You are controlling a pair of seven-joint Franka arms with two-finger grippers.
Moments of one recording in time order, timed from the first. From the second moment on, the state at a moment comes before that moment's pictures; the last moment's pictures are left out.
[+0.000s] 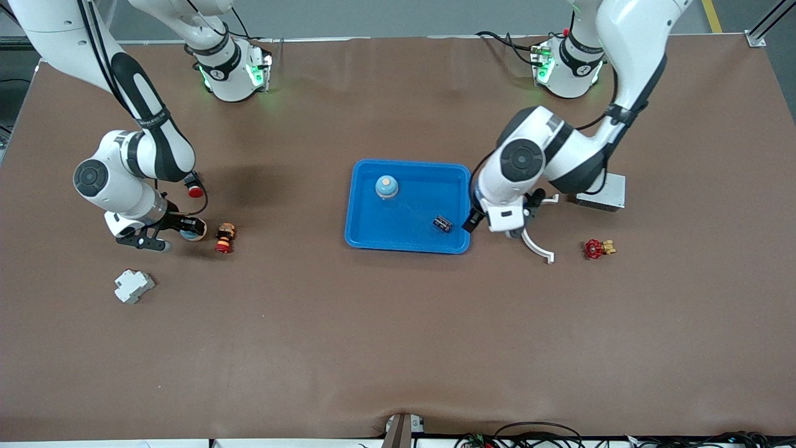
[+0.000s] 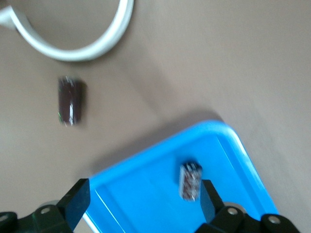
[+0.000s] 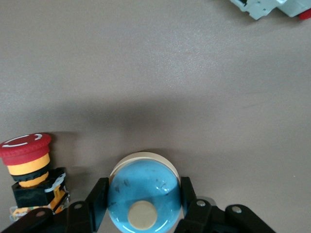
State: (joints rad) left arm -0.06 0.46 -0.59 -1.88 0.16 2.16 -1.70; right arm -0.08 0.33 -0.03 -2.33 0.03 2.62 0.05
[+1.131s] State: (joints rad) left arm -0.15 0.71 -0.59 -1.78 0.31 2.30 -1.91; right arm -0.08 0.36 -0.02 -2.33 0.04 2.67 0.05
